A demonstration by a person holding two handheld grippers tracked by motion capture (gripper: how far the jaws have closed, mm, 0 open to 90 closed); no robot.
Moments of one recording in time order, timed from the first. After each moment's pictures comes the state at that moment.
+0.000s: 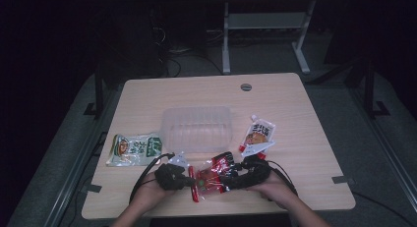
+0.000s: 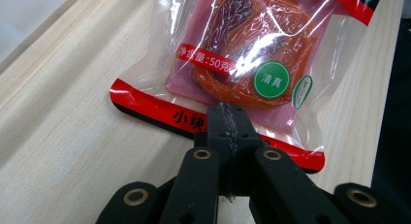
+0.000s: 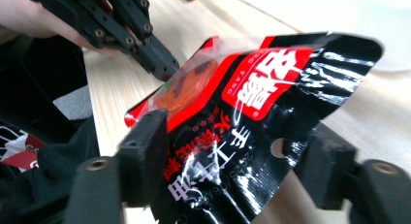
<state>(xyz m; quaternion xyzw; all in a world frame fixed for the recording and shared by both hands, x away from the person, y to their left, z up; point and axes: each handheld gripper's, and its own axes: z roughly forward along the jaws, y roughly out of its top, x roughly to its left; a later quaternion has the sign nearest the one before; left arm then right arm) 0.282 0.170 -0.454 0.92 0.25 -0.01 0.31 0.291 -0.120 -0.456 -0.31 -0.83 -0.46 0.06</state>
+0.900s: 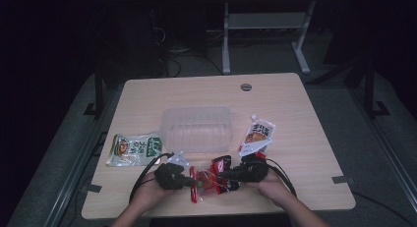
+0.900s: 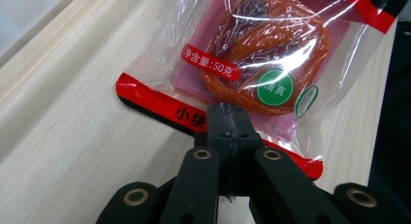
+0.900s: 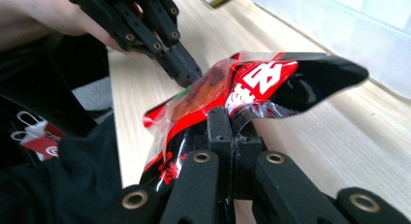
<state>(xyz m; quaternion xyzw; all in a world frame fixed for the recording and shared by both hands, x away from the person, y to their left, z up) 0.284 0.172 -0.455 0.91 0.27 -0.03 0.32 0.294 -0.114 -0.450 -0.26 -0.84 -0.47 0.09</state>
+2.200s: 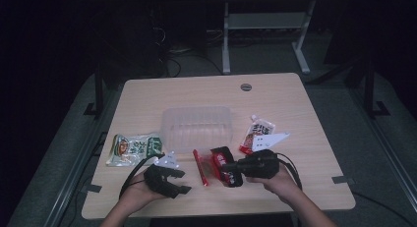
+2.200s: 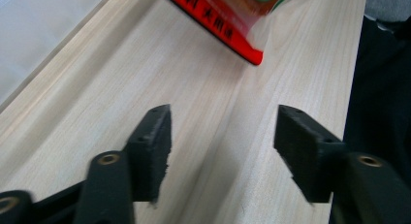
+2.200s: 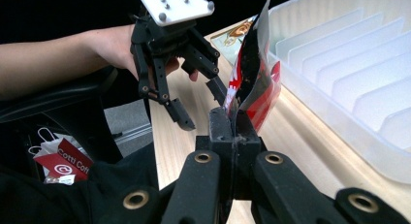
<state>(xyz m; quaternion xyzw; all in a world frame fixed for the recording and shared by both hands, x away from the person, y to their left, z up) 0.272 0.195 -0.440 0.90 0.24 -0.01 0.35 0.283 -0.132 -0.397 -0.20 -0.81 -0.55 0.06</state>
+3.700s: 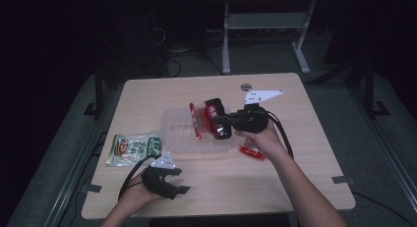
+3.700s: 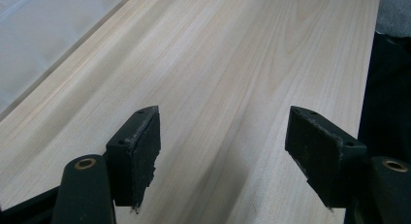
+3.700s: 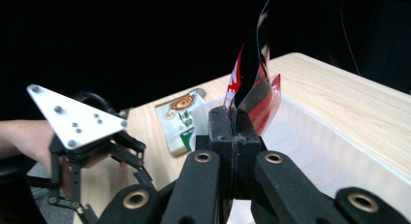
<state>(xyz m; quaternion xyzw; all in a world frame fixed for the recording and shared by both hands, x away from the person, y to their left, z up) 0.272 0.202 -0.443 0.90 0.24 0.02 0.36 0.369 -0.112 -0.341 -0.21 -0.78 -0.59 -0.03</state>
